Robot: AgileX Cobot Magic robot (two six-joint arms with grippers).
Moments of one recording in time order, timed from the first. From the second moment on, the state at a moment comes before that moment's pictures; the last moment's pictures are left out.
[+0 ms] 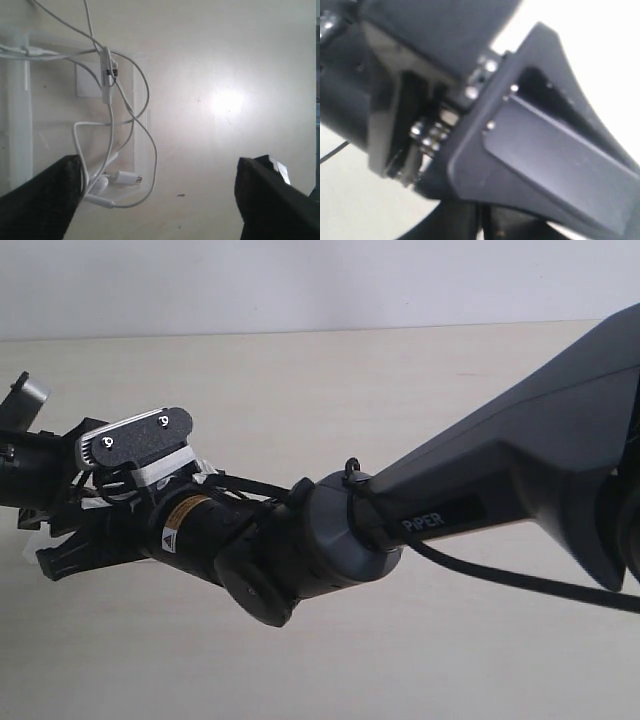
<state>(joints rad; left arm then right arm) 0.19 1.81 -0.72 -1.43 0.86 1.14 1.05 2.18 -1.17 0.16 -0.56 0.21</state>
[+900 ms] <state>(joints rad) 0.19 1.81 -0.72 -1.42 0.97 1.15 1.05 2.18 -1.17 0.55 -0.47 -0.12</state>
